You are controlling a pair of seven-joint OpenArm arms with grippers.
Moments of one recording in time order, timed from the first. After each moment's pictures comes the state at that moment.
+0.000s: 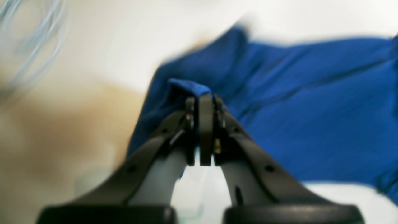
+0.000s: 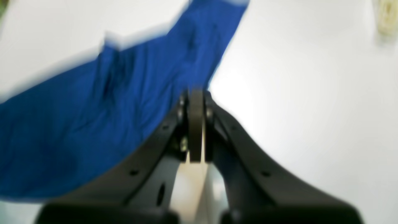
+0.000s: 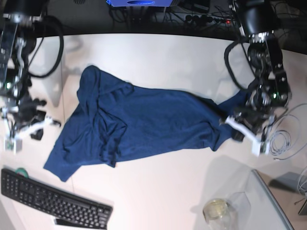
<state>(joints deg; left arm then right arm) -1.0 -10.2 -16.8 90.5 -16.8 -16.3 45.8 -4.6 8.2 15.1 98.2 17.3 3.4 -44.6</state>
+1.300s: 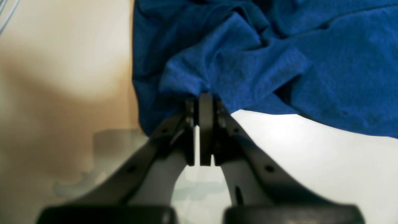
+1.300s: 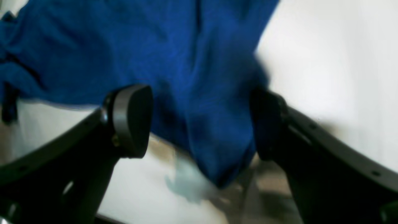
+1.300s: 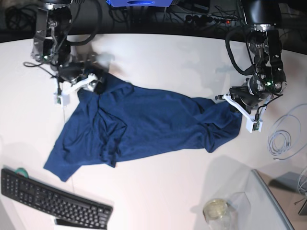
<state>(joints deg) 6.2 -14.0 -13.3 88.4 -16.9 -11.8 49.9 -13.0 -3.8 15.4 79.4 24.1 16.0 -39.3</state>
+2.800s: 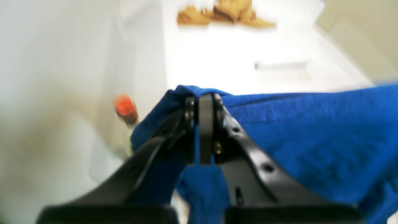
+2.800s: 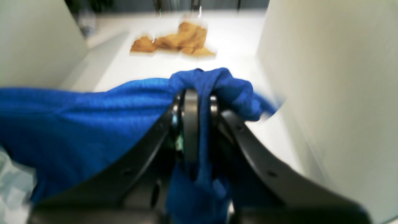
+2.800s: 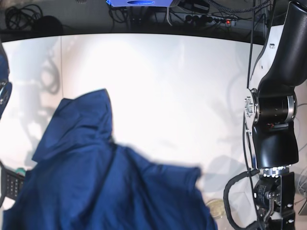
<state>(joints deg) -50.0 -11.7 1.3 70.7 -17.9 -11.8 43.4 44.9 21.9 15.0 85.5 23.3 15.9 -54.4</state>
